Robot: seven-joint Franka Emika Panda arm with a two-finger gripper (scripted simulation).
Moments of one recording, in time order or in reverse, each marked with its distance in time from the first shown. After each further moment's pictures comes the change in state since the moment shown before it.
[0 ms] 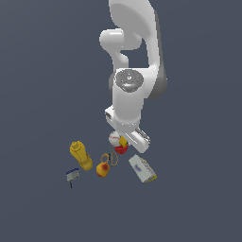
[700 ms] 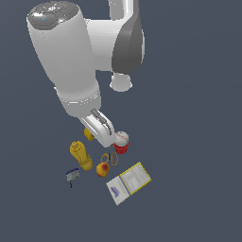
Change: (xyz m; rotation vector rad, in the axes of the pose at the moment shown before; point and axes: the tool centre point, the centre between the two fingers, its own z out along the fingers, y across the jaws) arm 0.110 0.045 -0.127 0.000 0.001 0.001
